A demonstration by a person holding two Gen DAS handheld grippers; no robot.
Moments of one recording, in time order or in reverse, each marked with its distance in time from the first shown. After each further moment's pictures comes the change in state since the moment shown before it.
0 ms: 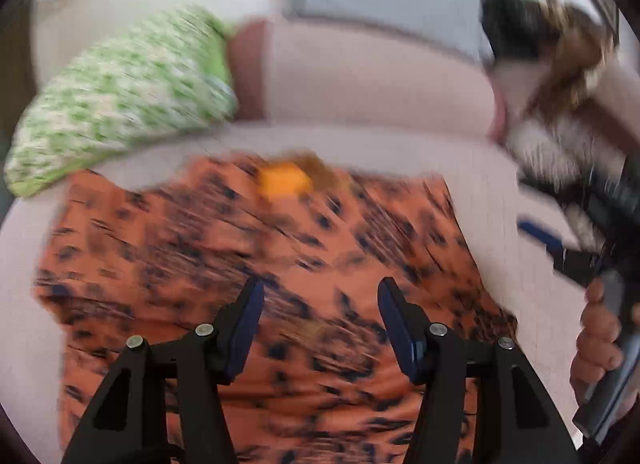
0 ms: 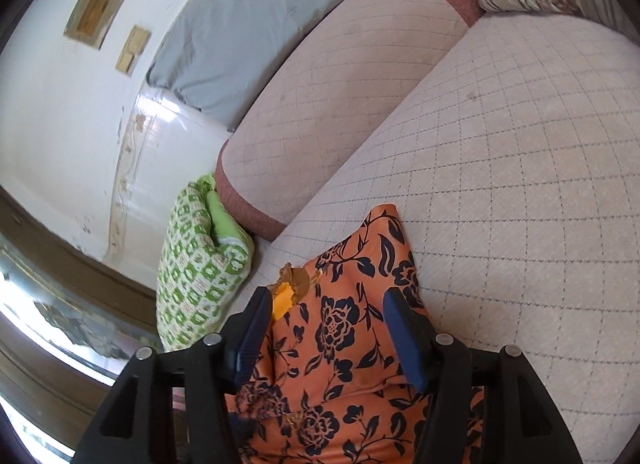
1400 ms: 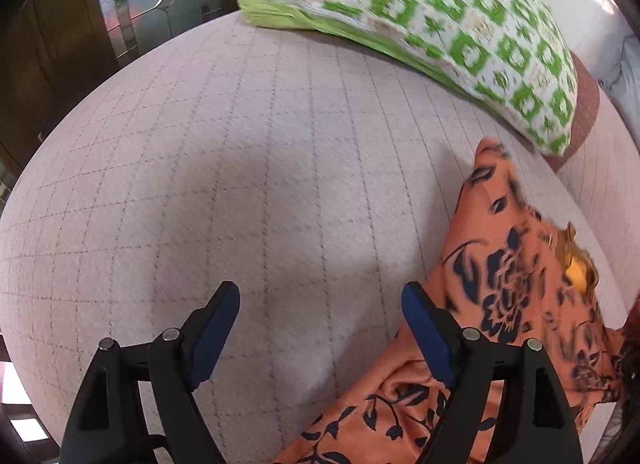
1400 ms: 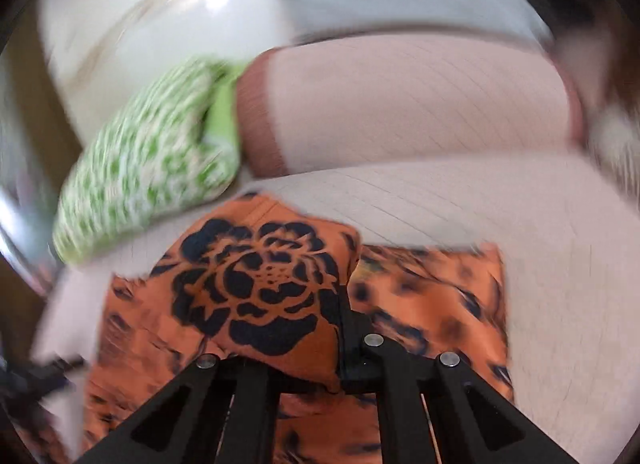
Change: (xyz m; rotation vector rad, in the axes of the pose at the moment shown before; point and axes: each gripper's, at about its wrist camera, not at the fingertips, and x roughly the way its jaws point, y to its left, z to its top) left arm 0.033 0.254 -0.037 -0.617 0.248 0.420; right arm 0.104 0.104 -0.050 -0.501 0.078 -0.267
